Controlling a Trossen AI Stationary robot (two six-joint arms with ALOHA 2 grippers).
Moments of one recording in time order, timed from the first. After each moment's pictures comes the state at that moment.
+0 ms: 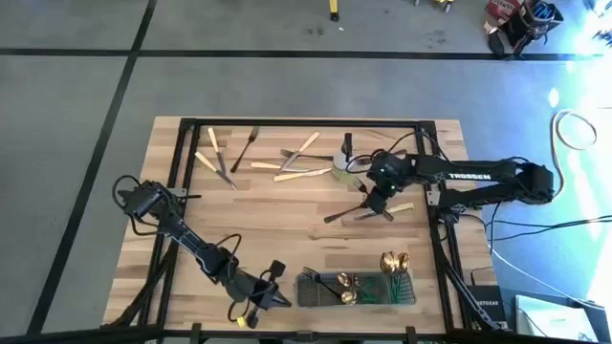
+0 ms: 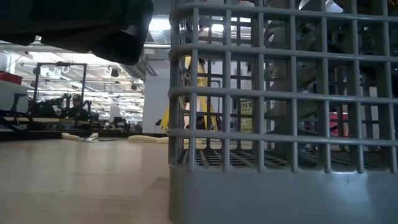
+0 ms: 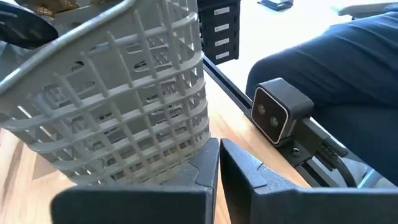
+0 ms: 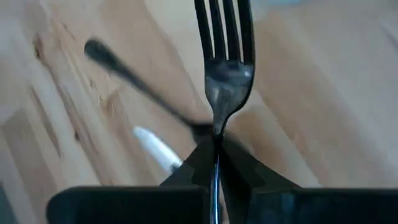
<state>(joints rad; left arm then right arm) -0.70 1.90 0.86 0.66 -0.32 0.01 -0.33 1.13 0.58 -0.59 -0.22 0.34</state>
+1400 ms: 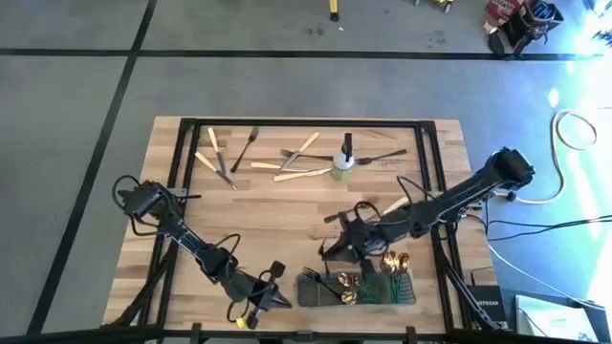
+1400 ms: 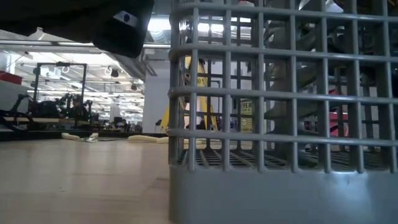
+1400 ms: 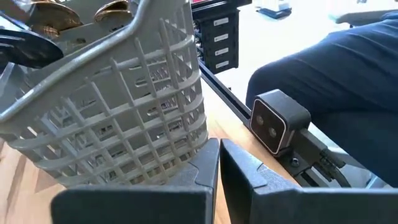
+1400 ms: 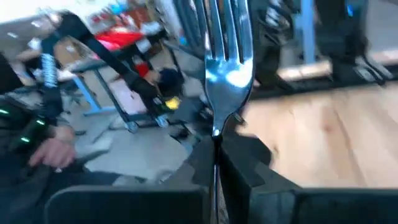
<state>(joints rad) -0.70 1.90 0.86 0.70 -0.32 0.04 0.47 1.39 0.78 0.51 0.06 0.37</state>
